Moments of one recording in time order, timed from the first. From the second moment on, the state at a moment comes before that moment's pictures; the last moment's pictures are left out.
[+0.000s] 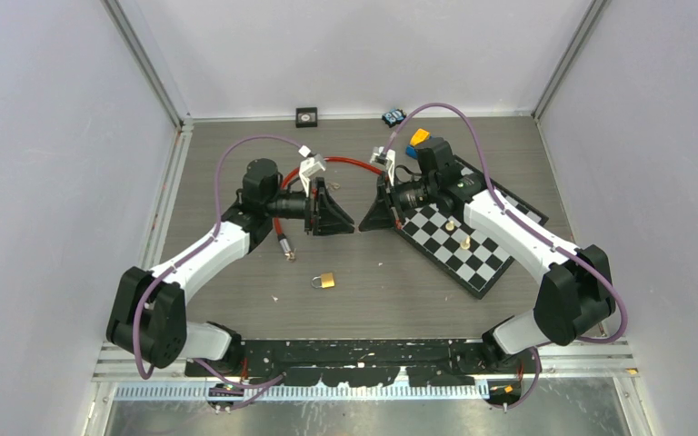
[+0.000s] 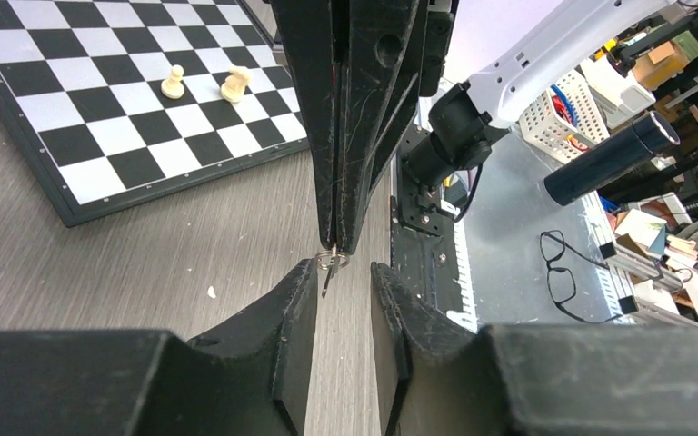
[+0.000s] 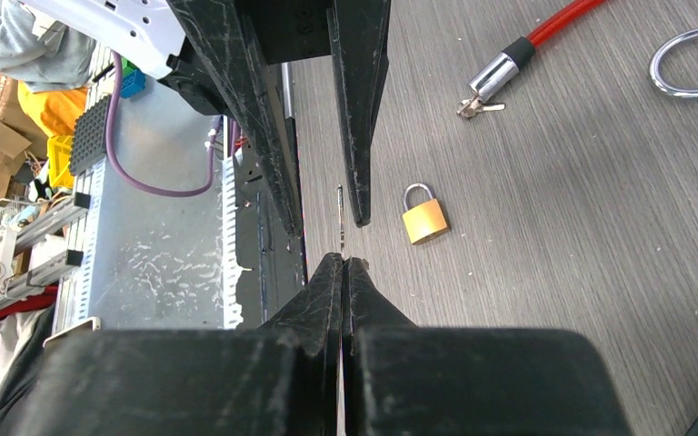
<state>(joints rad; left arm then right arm) -0.43 1.35 0.85 0.29 1.14 -0.30 0.50 1.47 1.17 -0.37 -1.03 -0.03</state>
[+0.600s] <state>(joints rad) -0.42 1.35 0.85 0.26 1.13 -0.29 0.50 1.47 1.17 -0.37 -1.02 -0.03</state>
